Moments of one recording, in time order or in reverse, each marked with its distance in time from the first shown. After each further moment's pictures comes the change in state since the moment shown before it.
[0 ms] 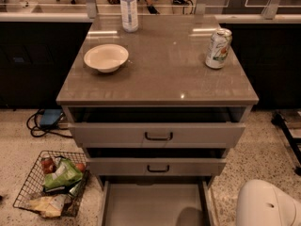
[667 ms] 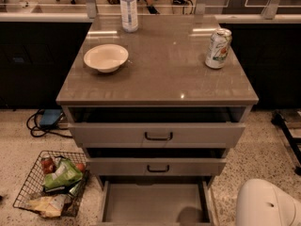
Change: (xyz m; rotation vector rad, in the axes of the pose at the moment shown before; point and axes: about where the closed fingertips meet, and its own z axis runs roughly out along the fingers) arm 0.000 -0.025 0.009 0.044 -0.020 -0.037
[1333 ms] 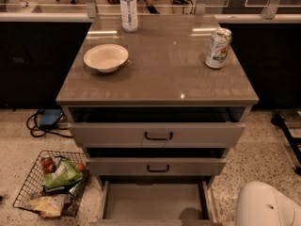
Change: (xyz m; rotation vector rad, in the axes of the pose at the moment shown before) arm 0.008 -0.028 0.013 0.101 0.015 -0.064
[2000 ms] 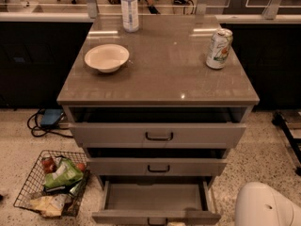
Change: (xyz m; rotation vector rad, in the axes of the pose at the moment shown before) arm 0.011 -0.025 0.014 0.061 -0.007 -0.045
